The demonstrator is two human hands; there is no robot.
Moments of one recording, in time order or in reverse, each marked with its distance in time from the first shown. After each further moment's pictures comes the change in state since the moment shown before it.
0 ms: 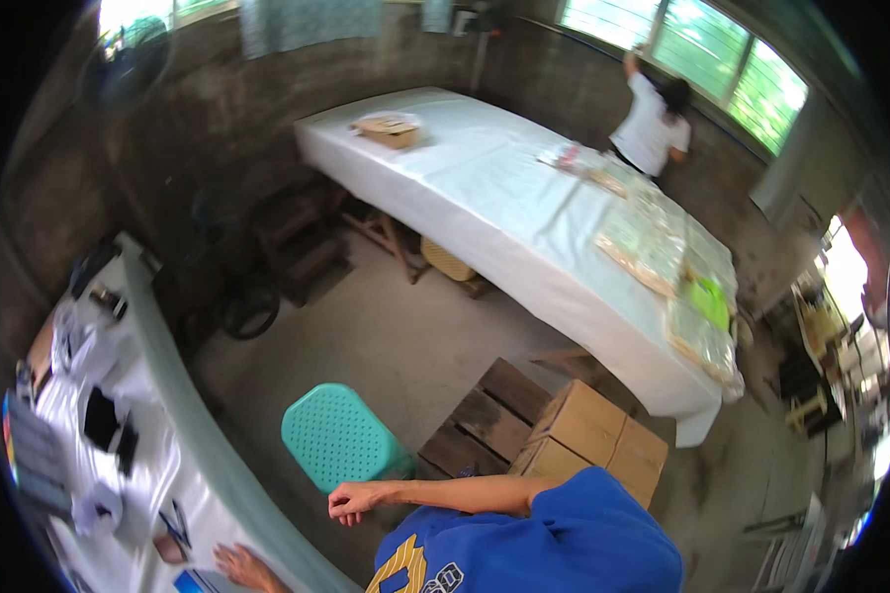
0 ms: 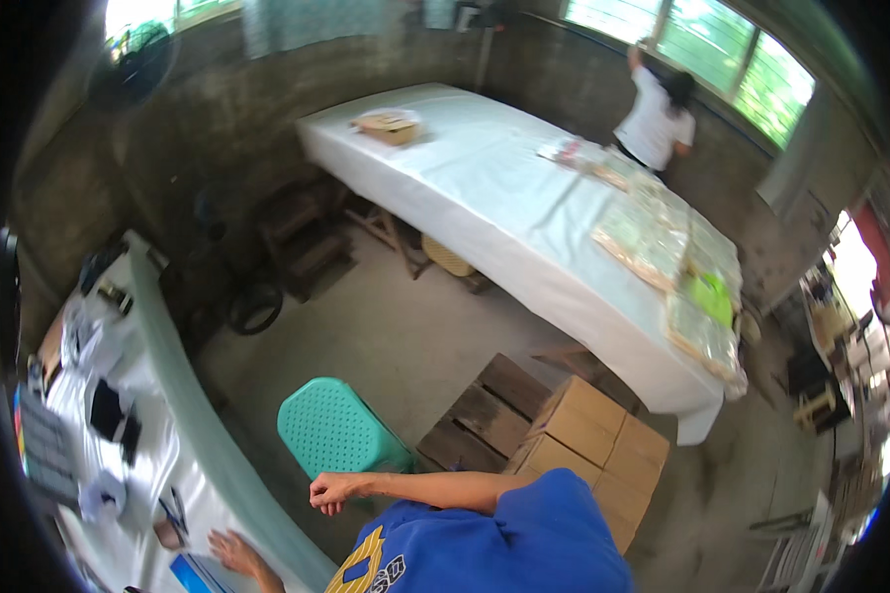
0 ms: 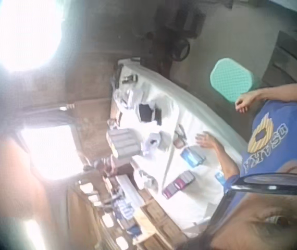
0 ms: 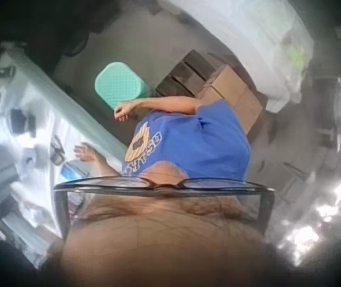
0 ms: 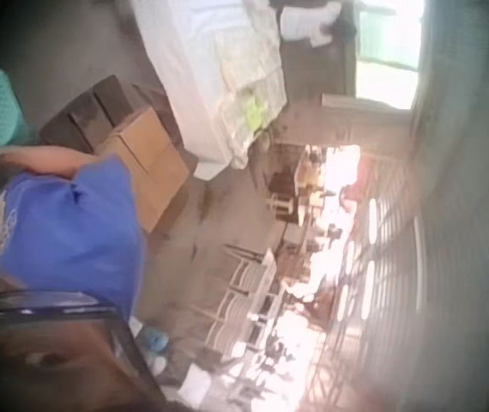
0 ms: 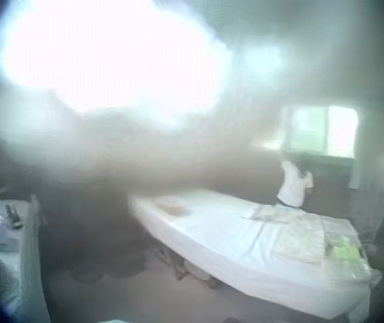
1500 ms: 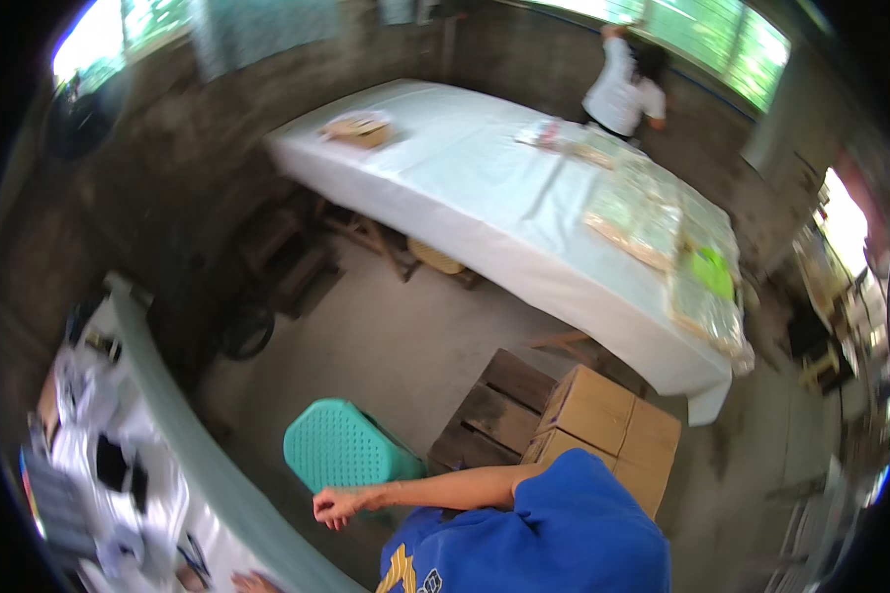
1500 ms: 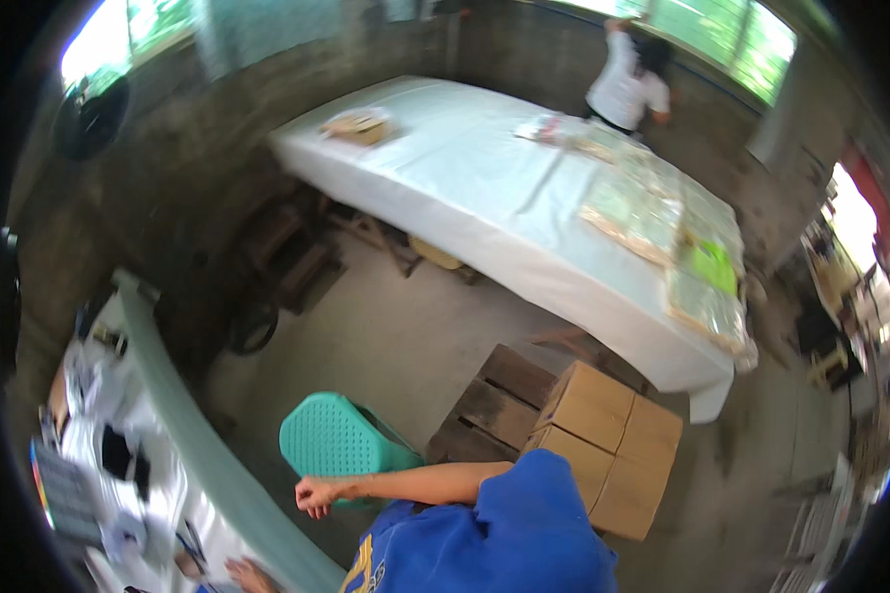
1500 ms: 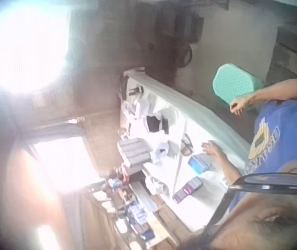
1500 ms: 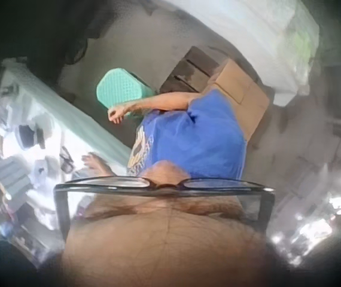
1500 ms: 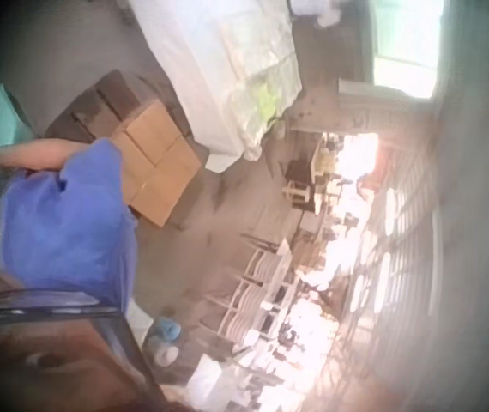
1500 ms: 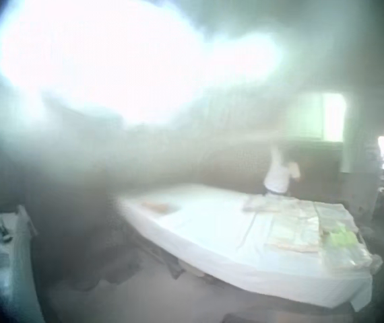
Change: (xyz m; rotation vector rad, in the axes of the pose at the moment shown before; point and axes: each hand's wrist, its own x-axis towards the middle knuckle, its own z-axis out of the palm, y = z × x) left_hand 0.019 -0.016 0.016 -0.026 0.094 0.153; right_hand 0.014 -0.018 -0.028 0.035 -0.012 -0.108
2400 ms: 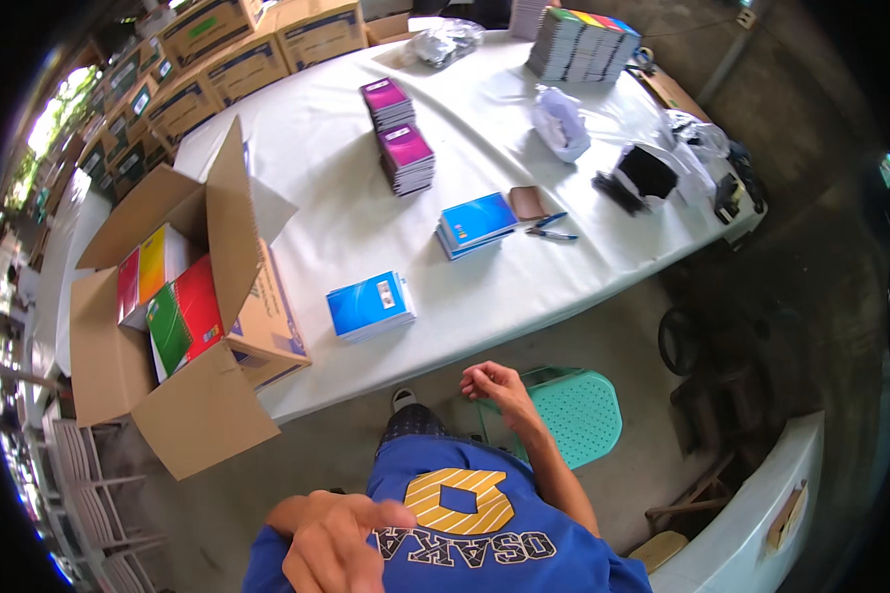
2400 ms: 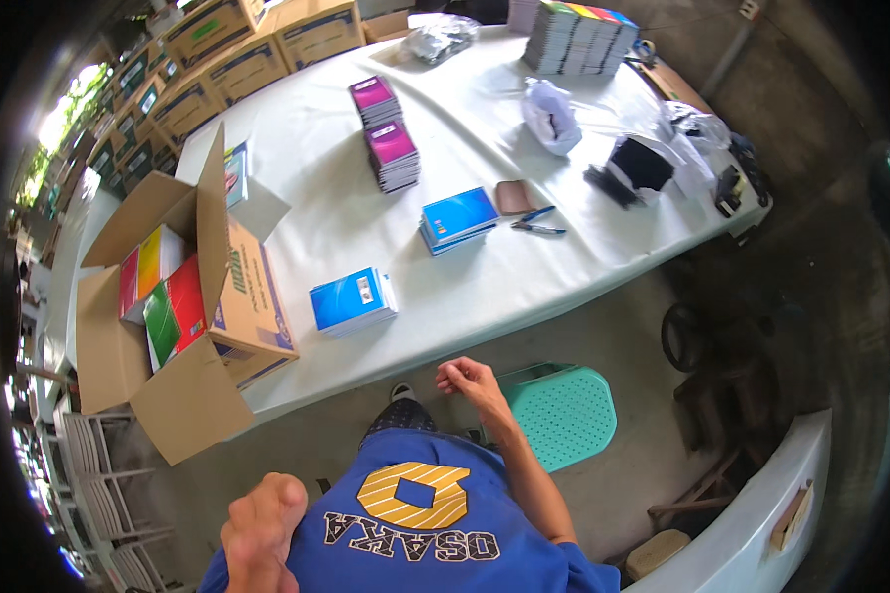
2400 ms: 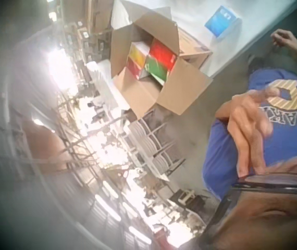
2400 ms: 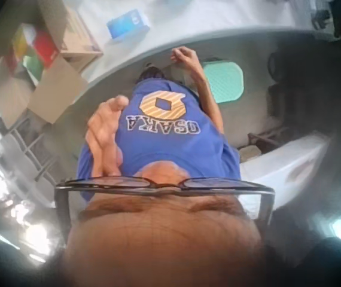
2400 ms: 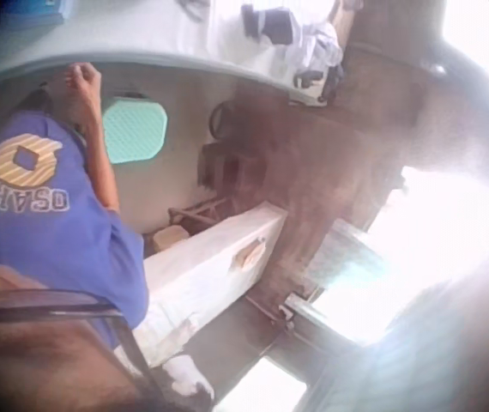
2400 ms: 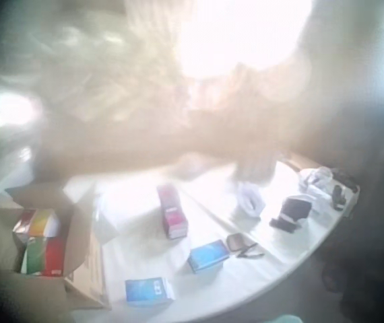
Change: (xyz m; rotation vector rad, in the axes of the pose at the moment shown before) left_hand -0.264 0.108 -0.423 -1.322 0.732 0.743; right_hand 0.067 -0.014 0.160 -0.201 -0.817 0.334
